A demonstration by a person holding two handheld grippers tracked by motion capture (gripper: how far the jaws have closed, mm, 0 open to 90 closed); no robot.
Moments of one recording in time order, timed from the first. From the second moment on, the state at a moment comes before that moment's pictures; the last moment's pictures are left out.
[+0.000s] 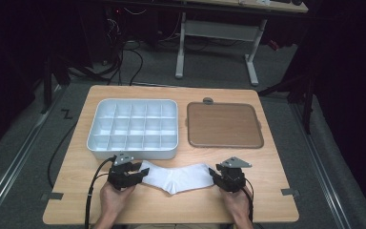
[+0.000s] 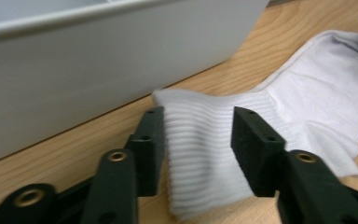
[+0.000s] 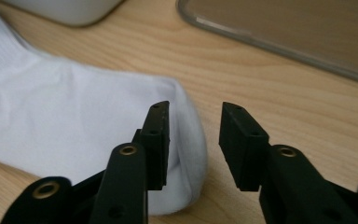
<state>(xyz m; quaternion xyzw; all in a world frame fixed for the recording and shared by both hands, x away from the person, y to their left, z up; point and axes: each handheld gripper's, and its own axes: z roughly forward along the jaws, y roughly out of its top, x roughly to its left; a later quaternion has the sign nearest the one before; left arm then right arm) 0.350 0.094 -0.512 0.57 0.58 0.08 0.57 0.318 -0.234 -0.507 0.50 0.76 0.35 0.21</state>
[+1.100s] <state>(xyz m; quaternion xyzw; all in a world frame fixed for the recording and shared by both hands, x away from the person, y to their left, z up) 0.339 0.079 -0.533 0.57 0.61 0.13 0.53 0.315 -0.133 -0.526 0.38 0.84 0.35 0.15</state>
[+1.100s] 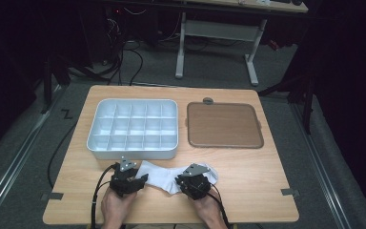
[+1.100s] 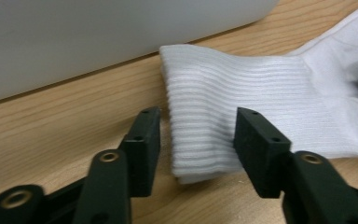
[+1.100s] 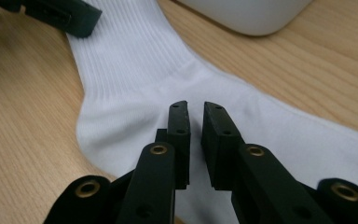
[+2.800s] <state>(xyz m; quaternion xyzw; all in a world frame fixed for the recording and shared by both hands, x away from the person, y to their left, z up) 0.333 0.108 -0.466 0.55 0.58 0.02 0.60 0.307 -0.101 -0.529 0.36 0.85 0.35 0.15</state>
